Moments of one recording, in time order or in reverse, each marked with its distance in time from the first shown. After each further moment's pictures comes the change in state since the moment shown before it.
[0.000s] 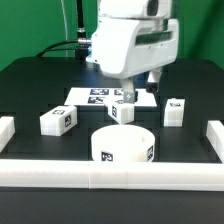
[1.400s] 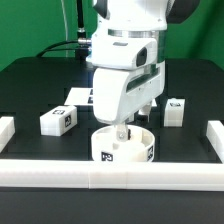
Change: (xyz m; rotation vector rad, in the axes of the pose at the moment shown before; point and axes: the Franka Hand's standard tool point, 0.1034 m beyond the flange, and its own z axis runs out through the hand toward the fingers) arm -0.009 -0.007 0.062 0.041 0.006 -0.033
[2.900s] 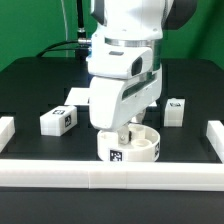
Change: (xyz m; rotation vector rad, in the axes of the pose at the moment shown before) arm -0.005 -0.001 0.007 0.007 -0.004 0.011
